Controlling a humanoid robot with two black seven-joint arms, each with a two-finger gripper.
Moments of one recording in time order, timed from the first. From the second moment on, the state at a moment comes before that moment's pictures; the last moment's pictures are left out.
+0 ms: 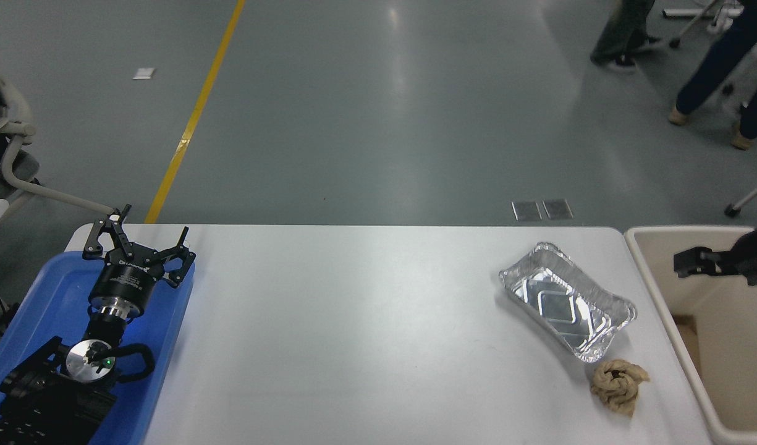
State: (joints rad) left arm -0.54 0.22 -1.14 -0.31 -0.10 -0.79 -0.17; right arm 1.48 -0.56 -1.29 1.02 -0.28 0.19 0.06
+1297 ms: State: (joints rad) left arm -0.54 0.22 -1.14 -0.31 -0.10 -0.79 -0.17; right arm 1.14 -0.38 -1.00 0.85 -0.15 0.07 0.00
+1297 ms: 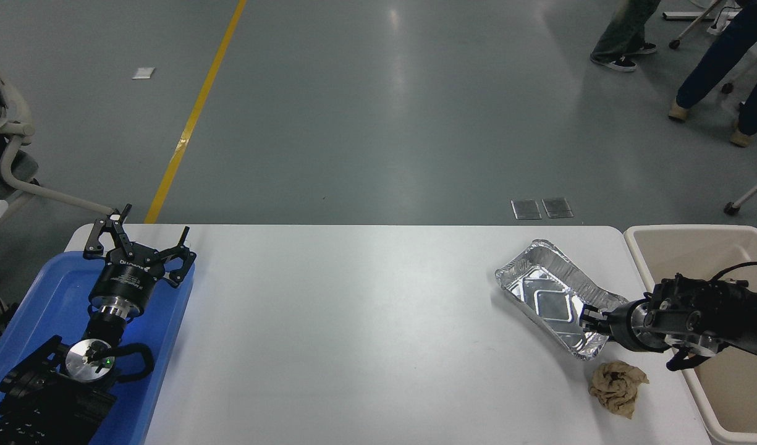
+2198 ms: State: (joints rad) left arm -0.54 0.22 -1.14 -0.31 -0.10 -0.79 -0.16; right arm 1.92 -0.50 -1.39 1.35 -0.15 0.13 0.01
